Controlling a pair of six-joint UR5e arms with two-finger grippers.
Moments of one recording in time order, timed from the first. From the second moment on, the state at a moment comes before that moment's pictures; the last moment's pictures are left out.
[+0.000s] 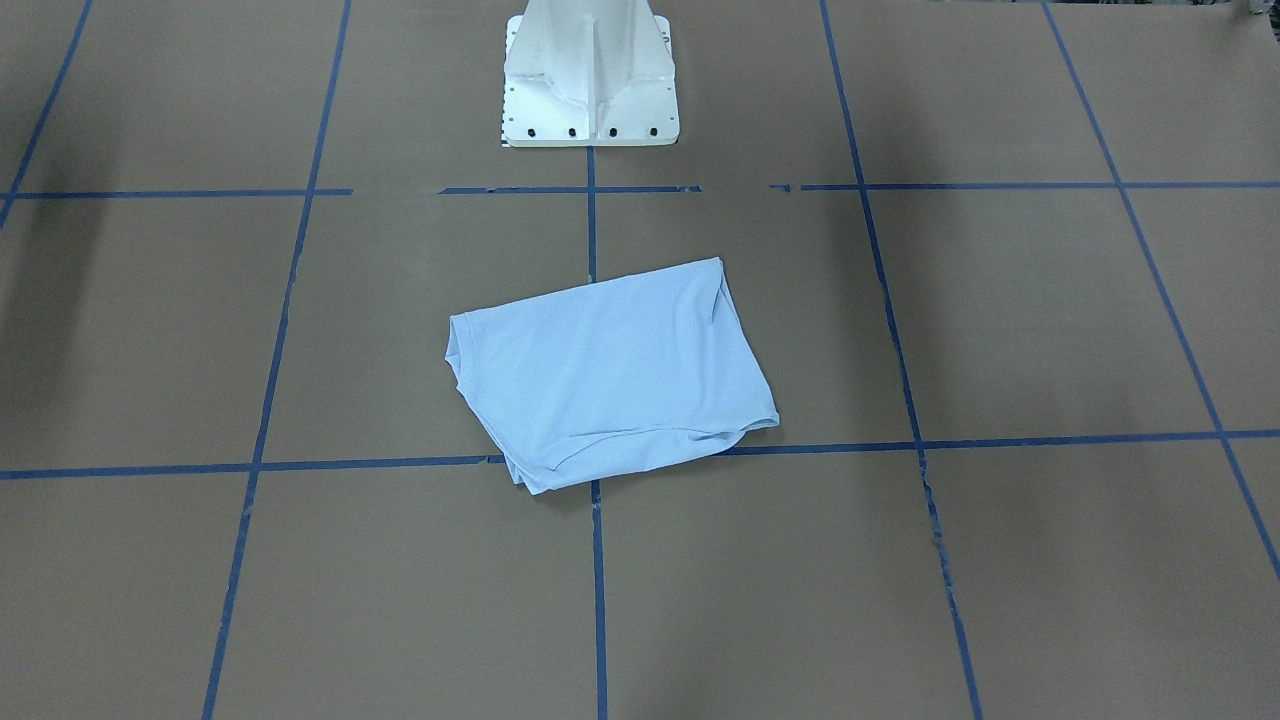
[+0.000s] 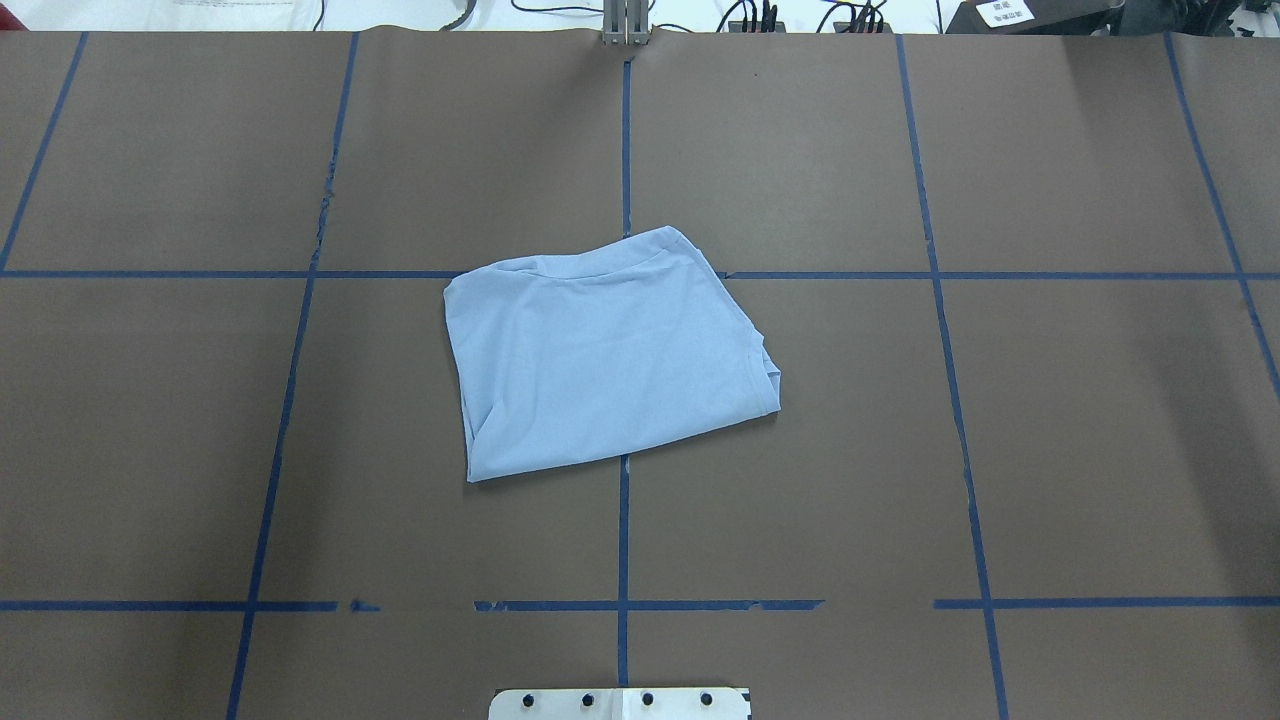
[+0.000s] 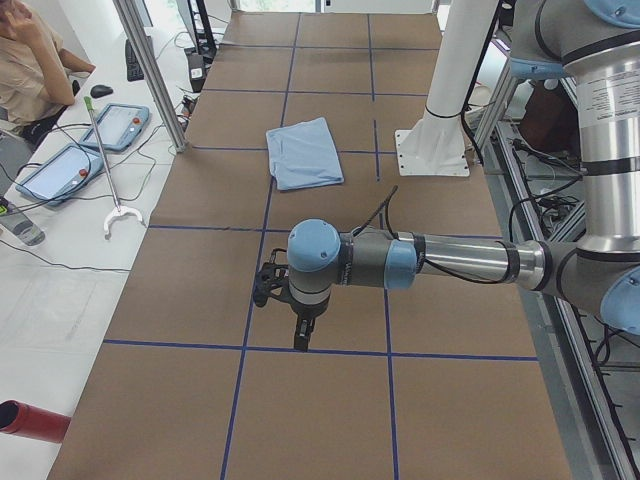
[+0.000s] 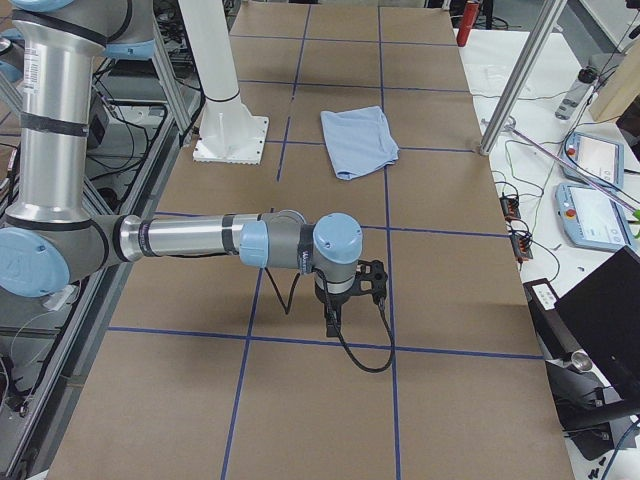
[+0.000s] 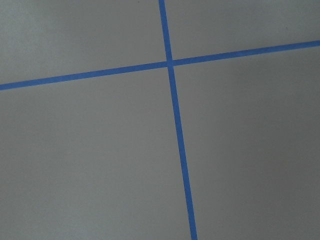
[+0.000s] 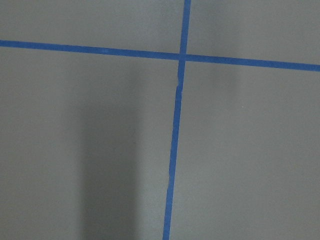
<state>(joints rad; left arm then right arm) -1.62 -1.37 -1.85 -1.56 -2.36 0.14 1.58 -1.73 1.82 -1.67 2.36 -0.09</state>
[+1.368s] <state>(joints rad) -1.62 -1.37 -1.87 -1.55 -2.36 0.14 1.58 -1.73 1.85 -1.63 2.36 0.00</state>
